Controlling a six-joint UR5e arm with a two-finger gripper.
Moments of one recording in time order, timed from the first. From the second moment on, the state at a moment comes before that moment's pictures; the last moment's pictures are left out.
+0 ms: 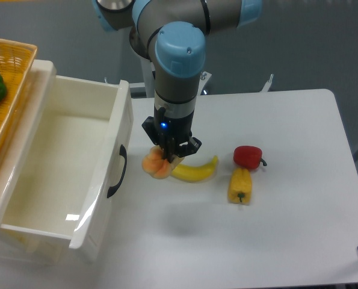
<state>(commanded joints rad) 2.38 -1.77 -1.52 -1.32 1.43 0.87</state>
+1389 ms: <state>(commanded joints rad) 2.37 -1.65 -1.51 -1.33 1.27 0.64</state>
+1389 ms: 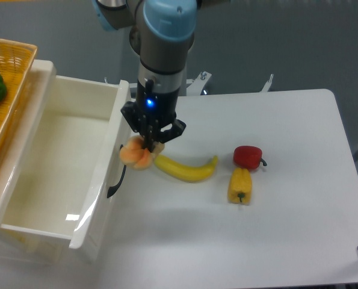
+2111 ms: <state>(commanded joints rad) 2.27 -1.62 -1.53 -1.33 1.18 0.56</state>
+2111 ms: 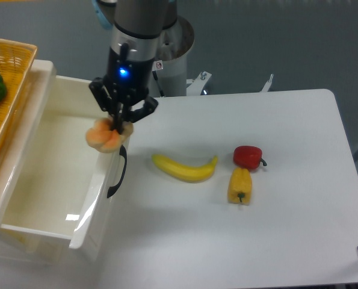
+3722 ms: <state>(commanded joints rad) 2.23 -1.65 -1.54 -1.32 1.21 0.58</state>
